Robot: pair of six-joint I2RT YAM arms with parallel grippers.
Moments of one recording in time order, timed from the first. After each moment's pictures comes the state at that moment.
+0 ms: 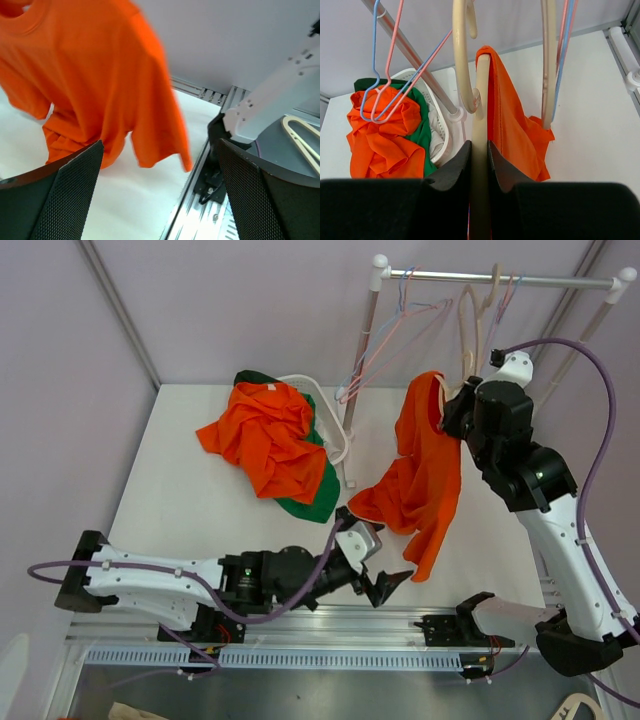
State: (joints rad) left arm -1.58 1.16 1.01 0.14 -0.48 -0.06; right arm 0.48 1.15 1.60 -0.74 0.47 0.44
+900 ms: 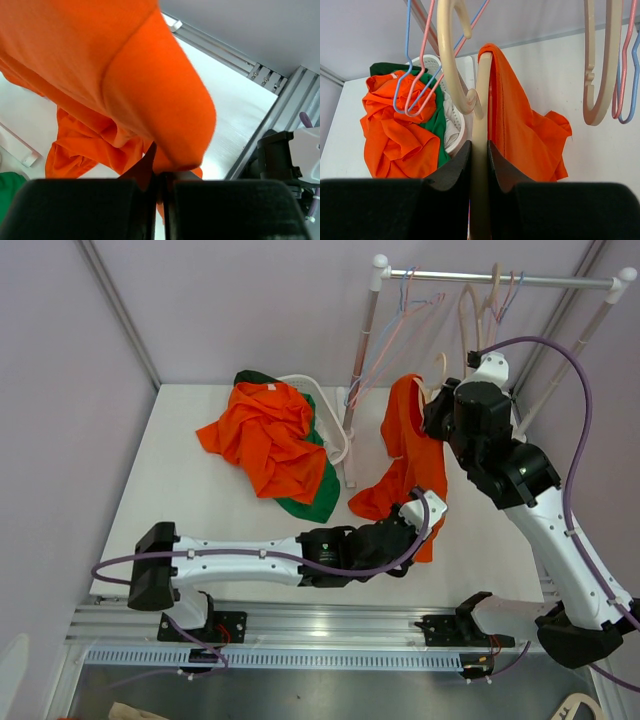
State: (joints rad) left arm -1.45 1.60 1.35 -0.05 -0.53 -0.17; right arm 0.57 1.19 1.59 -0.71 0.47 0.46
